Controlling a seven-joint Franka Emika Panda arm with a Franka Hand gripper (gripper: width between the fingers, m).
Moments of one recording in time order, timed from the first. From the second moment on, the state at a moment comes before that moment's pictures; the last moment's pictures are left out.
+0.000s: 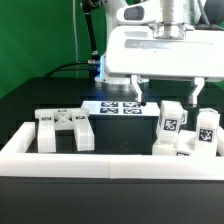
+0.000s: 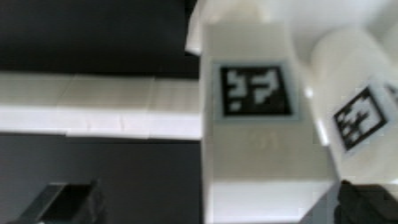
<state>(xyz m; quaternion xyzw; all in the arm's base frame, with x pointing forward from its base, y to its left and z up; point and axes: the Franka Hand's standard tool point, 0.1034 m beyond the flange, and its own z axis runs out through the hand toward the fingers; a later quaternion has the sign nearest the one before) 0.610 0.041 0.096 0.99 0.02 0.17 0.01</state>
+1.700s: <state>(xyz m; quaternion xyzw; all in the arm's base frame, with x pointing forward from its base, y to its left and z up) 0.613 0.038 0.093 1.00 0.02 0.03 -0.01</state>
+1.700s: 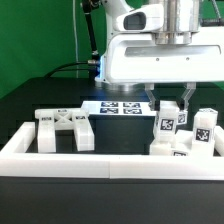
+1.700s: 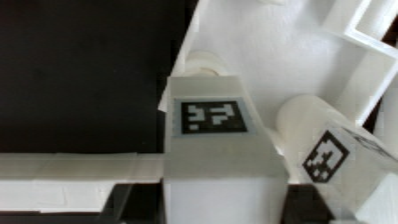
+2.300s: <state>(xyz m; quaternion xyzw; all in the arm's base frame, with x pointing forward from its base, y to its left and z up) 0.616 0.044 0.093 1.00 -0.04 0.06 -0.01</state>
